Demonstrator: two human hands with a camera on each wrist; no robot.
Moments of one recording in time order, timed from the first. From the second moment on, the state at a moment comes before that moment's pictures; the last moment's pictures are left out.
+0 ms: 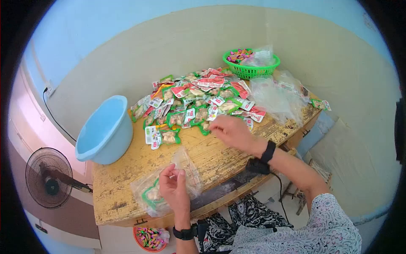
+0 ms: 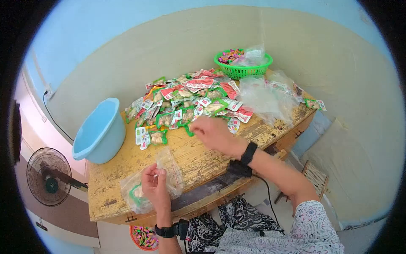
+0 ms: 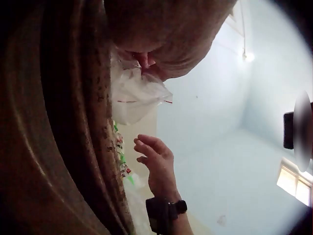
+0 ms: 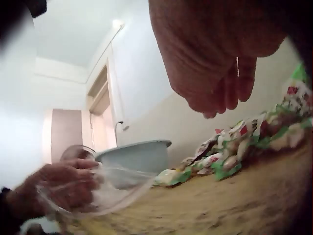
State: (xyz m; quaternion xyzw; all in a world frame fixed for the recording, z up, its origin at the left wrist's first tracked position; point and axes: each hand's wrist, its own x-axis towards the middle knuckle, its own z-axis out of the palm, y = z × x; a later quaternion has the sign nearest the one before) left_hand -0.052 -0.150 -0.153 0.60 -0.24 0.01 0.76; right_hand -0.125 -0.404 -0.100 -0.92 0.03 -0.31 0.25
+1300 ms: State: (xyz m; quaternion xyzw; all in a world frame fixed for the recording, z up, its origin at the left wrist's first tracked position) left_hand -0.100 -0.163 -0.105 0.78 -0.36 0.26 0.44; right_hand -0.156 -0.330 -0.082 -0.78 0.07 -0.03 0.62
